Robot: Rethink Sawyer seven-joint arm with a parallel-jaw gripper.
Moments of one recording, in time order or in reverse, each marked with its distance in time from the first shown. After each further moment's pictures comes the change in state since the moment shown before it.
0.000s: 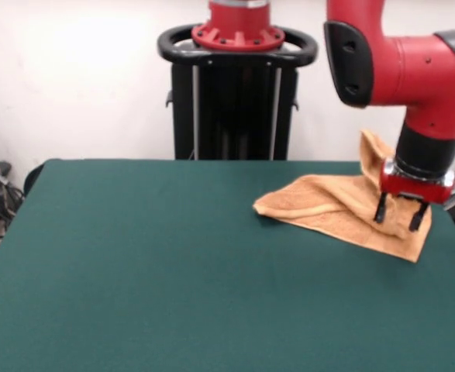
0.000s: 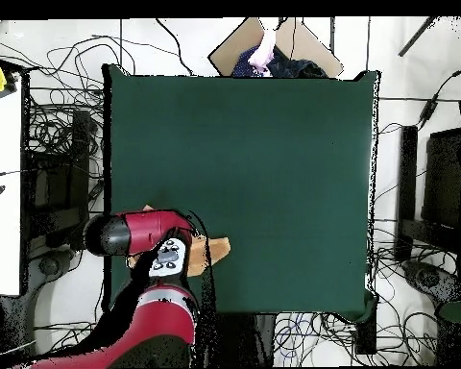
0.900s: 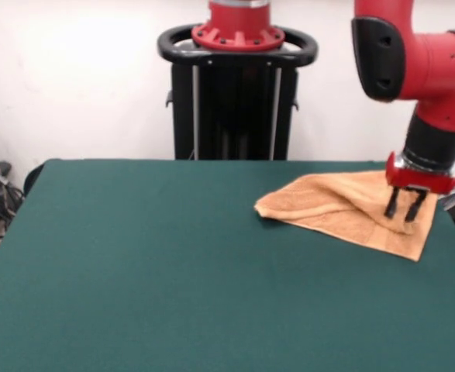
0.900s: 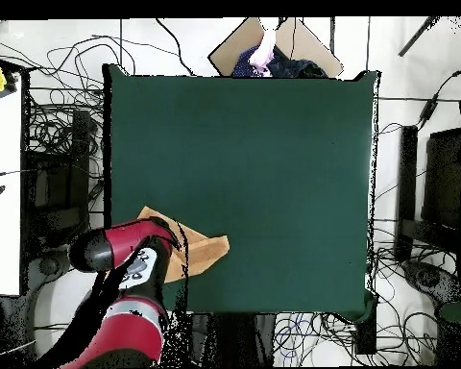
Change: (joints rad) arm 0.110 0.007 -0.053 0.000 -0.073 -0.029 0.000
